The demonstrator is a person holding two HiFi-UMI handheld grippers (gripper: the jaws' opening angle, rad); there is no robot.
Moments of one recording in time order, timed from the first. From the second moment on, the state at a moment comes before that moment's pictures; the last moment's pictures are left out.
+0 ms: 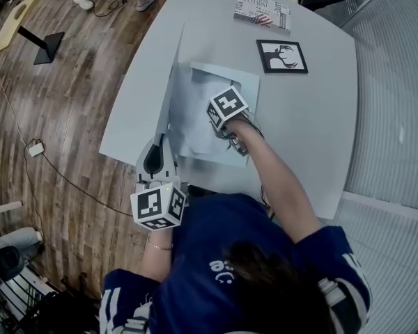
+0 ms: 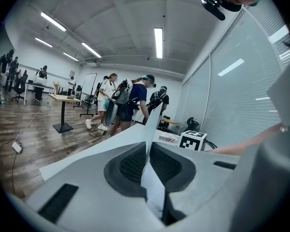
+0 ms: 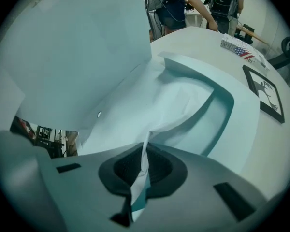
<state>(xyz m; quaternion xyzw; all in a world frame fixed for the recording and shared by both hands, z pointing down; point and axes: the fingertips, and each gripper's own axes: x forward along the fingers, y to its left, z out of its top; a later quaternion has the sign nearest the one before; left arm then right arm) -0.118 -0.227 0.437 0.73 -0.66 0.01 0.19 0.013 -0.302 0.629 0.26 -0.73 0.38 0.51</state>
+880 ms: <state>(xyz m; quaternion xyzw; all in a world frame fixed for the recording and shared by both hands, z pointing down) -0.124 -0.225 0.439 0.72 -0.67 0.01 0.19 0.036 -0.318 0.627 0.31 -0.73 0.39 0.46</state>
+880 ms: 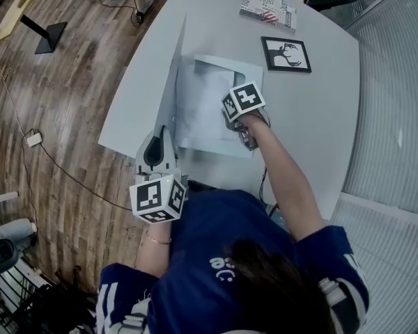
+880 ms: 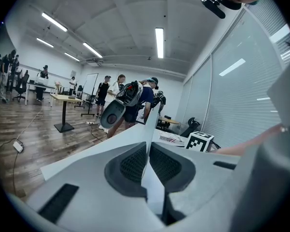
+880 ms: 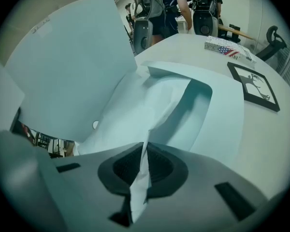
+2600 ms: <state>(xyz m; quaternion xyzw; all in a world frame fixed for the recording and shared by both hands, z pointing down) -0.009 -0.211 0.470 0.83 -0.52 0.18 0.11 0.160 -0.271 0.435 0.52 -0.81 0.27 0.00</state>
